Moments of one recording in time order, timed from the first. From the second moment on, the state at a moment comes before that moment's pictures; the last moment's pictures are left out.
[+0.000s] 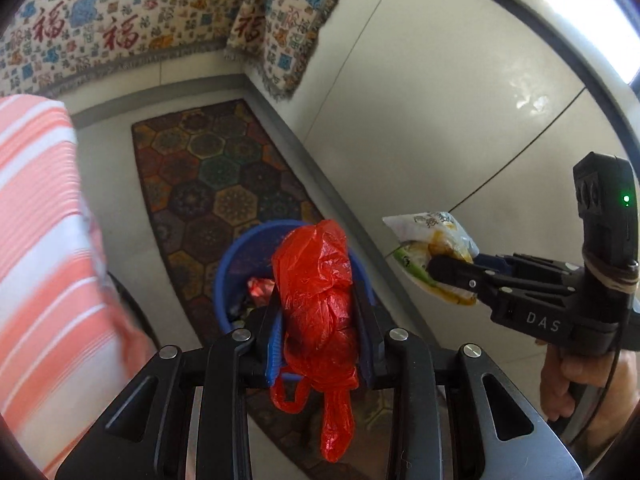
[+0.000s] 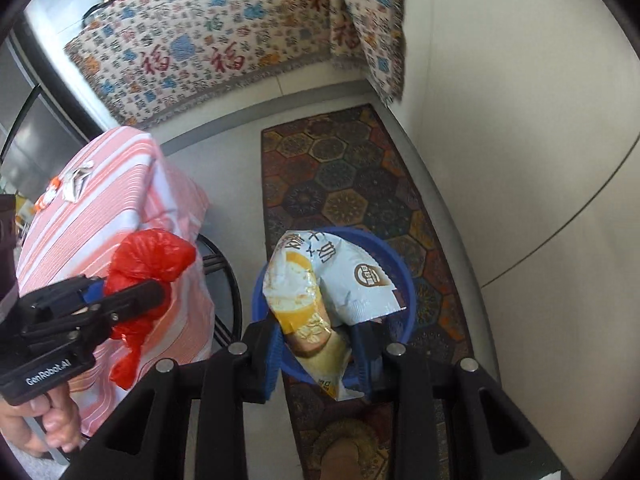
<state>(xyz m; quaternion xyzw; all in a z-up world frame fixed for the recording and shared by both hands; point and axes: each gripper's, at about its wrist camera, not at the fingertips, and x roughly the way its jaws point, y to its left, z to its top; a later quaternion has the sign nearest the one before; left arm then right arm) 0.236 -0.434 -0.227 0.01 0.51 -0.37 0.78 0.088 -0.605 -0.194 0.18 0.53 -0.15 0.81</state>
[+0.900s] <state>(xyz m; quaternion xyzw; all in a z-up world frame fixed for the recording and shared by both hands) 0.221 -0.395 -0.202 0.05 0.46 -0.33 0.82 0.084 -0.643 -0.208 0.21 0.45 -0.19 0.85</state>
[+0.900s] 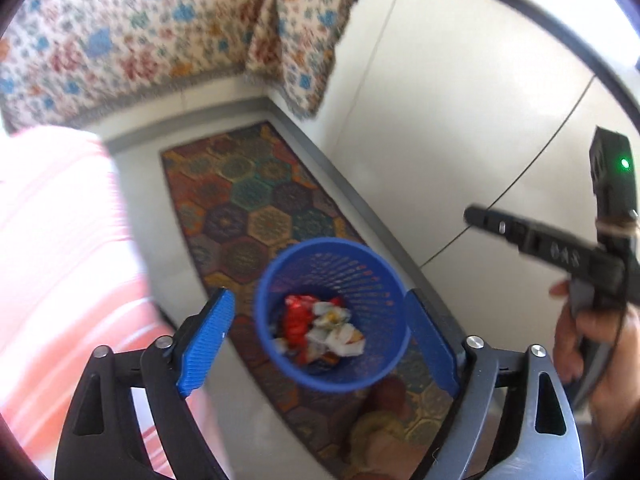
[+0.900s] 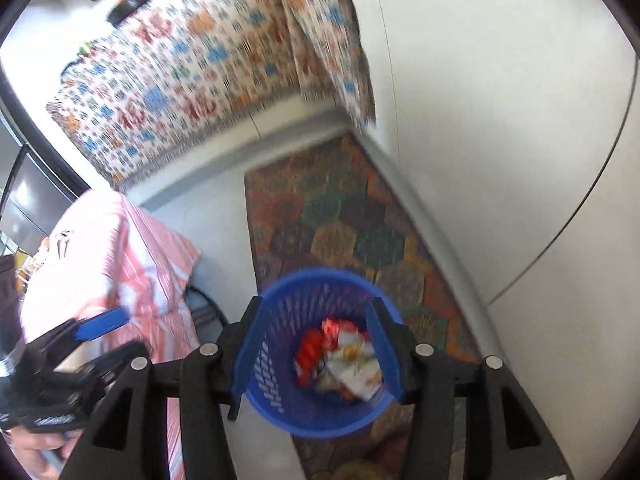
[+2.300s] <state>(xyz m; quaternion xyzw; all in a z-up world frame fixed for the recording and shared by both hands) 0.397 0.062 -0.230 0.05 0.46 -0.08 0.88 0.271 -0.261 -0.221 -0.02 0.47 0.04 0.88</state>
